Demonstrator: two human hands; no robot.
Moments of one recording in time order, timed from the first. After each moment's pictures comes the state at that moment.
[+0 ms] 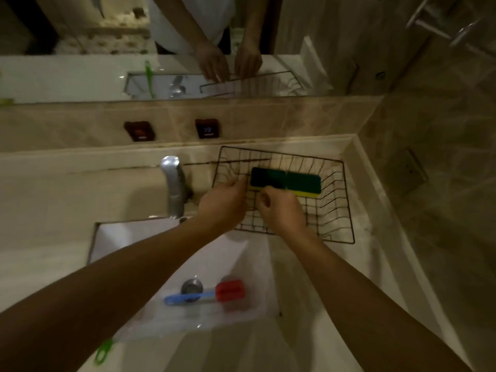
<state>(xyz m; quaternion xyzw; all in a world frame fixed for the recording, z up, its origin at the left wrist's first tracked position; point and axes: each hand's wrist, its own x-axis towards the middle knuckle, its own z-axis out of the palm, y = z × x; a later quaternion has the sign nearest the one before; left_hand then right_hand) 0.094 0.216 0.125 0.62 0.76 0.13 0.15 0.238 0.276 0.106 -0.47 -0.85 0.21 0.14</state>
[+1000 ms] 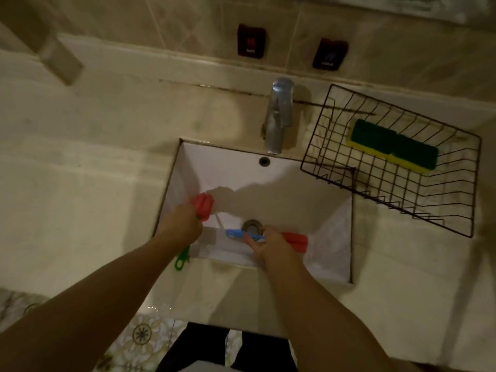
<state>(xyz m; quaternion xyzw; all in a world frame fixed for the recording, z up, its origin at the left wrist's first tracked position) -0.036 -0.041 -0.007 0.27 0.91 0.01 0.33 0.142 0.062 -0.024 -0.62 -0.54 0.56 -0.08</state>
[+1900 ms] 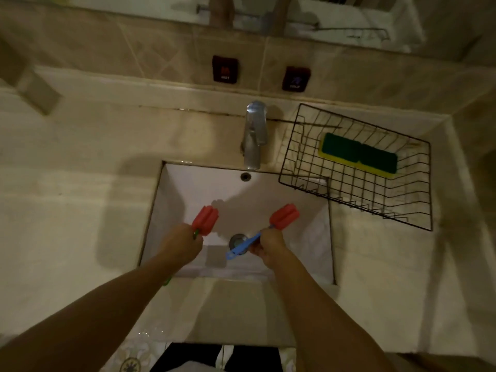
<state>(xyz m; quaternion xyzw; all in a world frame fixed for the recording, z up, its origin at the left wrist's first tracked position) -0.018 -0.033 -0.005 0.24 0.90 0.10 0.35 0.137 0.099 -0.031 -0.69 -0.28 0.66 0.04</state>
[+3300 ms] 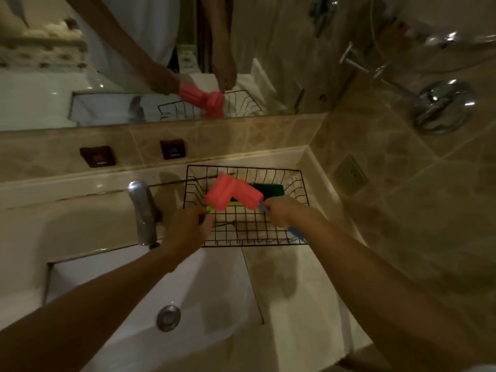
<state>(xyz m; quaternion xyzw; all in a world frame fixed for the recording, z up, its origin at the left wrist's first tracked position) 0.074 0.195 0.122 0.53 0.73 0.31 0.32 0.268 0.331 0.145 -0.52 -0.79 0.22 -0.25</state>
